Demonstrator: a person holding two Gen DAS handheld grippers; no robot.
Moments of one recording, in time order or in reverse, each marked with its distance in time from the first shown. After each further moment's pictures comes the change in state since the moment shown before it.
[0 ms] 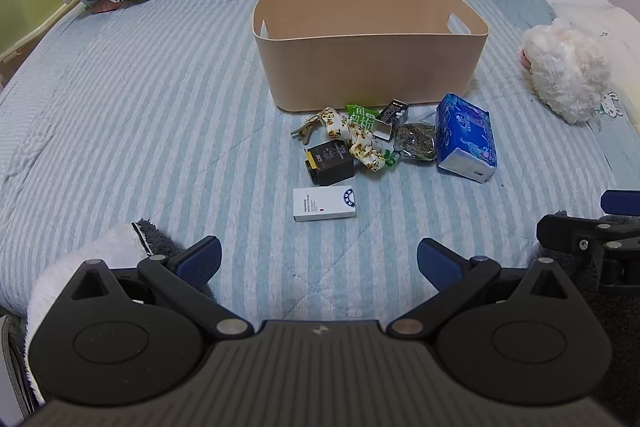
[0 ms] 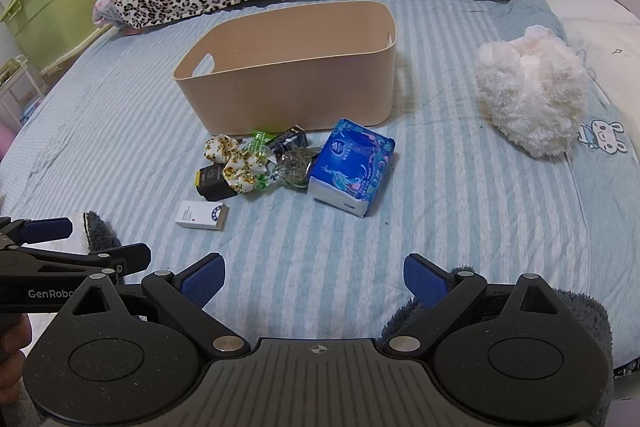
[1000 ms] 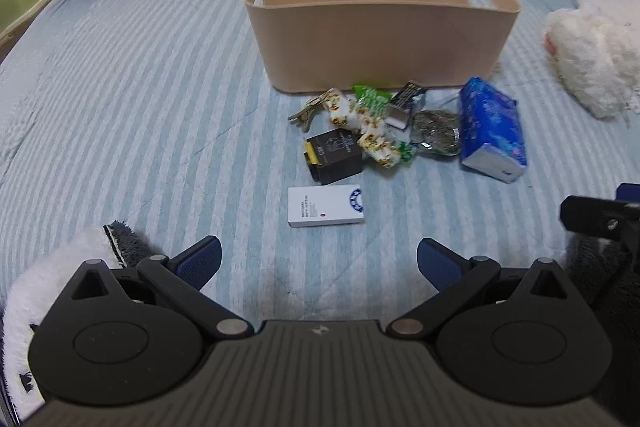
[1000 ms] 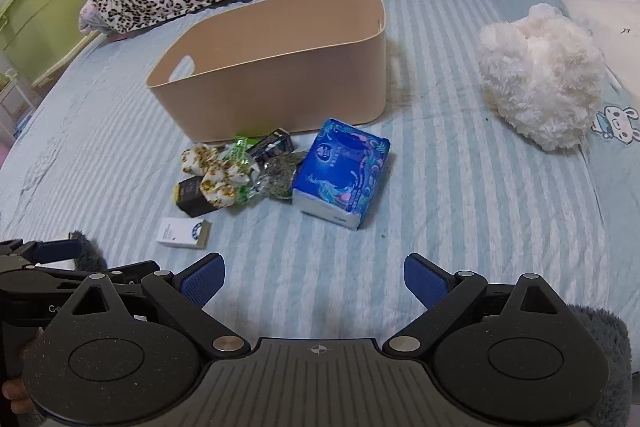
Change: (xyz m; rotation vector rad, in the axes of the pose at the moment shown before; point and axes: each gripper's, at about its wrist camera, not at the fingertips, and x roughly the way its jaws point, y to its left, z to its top) left arm 0.058 -0.001 0.014 -0.014 0.080 0.018; right arm 0.040 -0.021 0.019 0.063 0.030 0.021
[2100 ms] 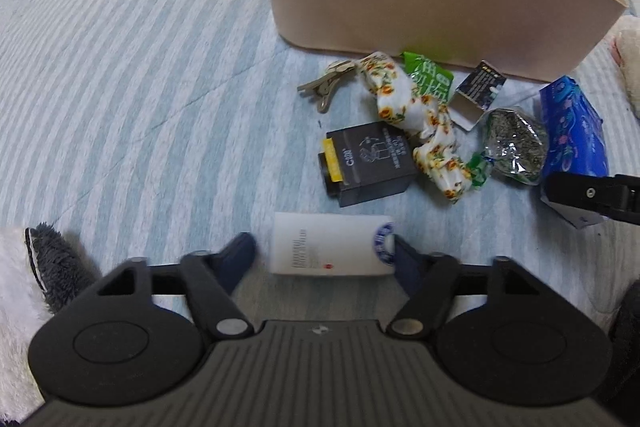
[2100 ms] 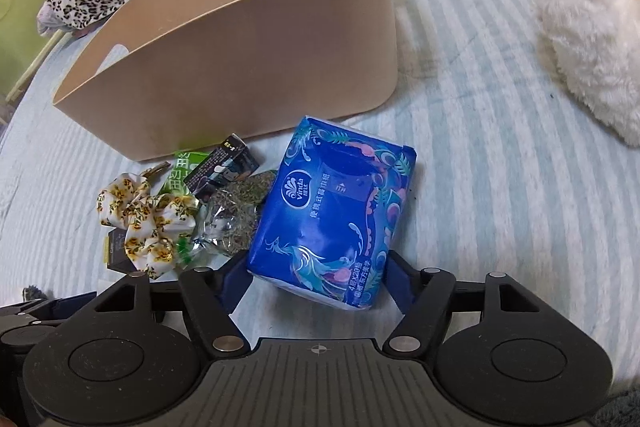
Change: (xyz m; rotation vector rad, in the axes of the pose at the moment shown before) left arm 0.098 0.013 0.019 -0.095 0.126 -0.038; right arm 0.119 -0.027 0.042 0.088 0.095 0.016
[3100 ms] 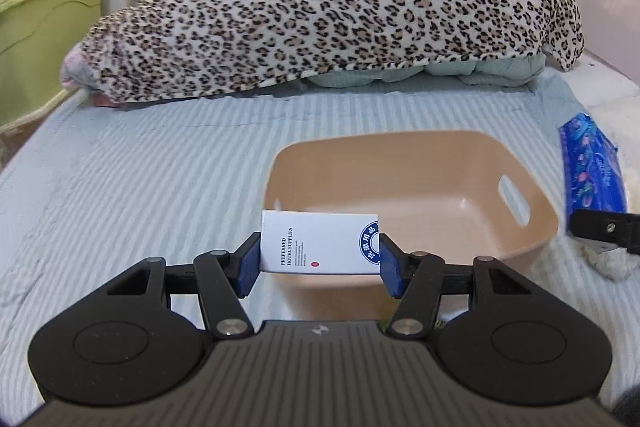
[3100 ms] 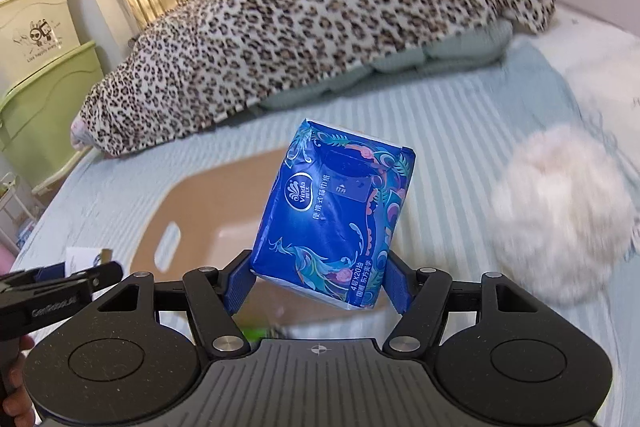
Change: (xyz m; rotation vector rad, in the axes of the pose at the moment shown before) left arm -0.115 -0.021 0.121 0.109 -0.468 0.008; right arm -0.109 0.016 0.079 -0.014 -0.394 0.025
